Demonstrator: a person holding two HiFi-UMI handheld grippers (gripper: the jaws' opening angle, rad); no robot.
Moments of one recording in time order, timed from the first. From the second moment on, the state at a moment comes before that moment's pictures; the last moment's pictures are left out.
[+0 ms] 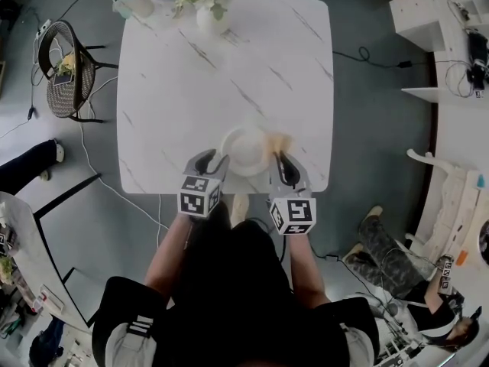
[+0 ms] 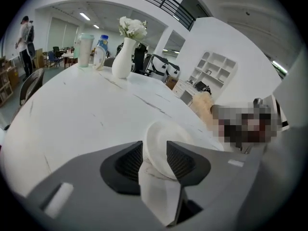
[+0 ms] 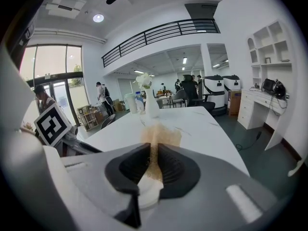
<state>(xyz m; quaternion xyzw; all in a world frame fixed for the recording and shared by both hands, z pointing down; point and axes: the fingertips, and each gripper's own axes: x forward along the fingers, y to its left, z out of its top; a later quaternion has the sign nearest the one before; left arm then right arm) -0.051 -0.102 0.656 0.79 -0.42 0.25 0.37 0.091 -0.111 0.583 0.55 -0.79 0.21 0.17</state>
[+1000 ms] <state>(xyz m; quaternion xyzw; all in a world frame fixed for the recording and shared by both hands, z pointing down) -0.046 -0.092 0.688 0.77 -0.39 0.27 0.43 0.093 -0.112 0.595 0.55 -0.78 0.22 0.18</state>
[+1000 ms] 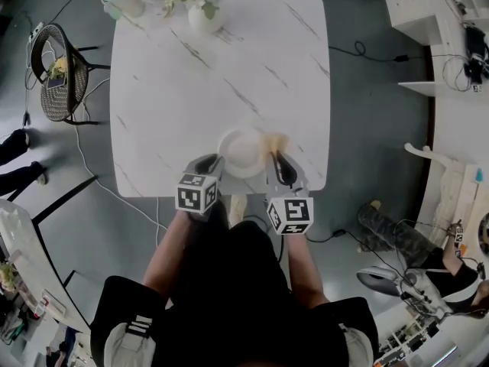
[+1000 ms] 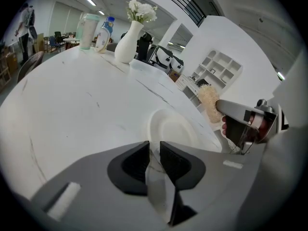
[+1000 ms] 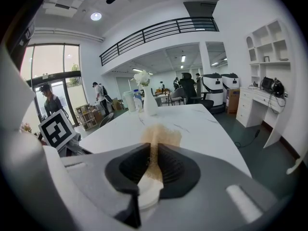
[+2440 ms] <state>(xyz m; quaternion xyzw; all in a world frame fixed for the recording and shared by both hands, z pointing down) -0.046 -0.092 0.684 0.75 -0.43 0.23 0.44 0.028 -0.105 0.663 0.46 -0.81 0.26 0.26</state>
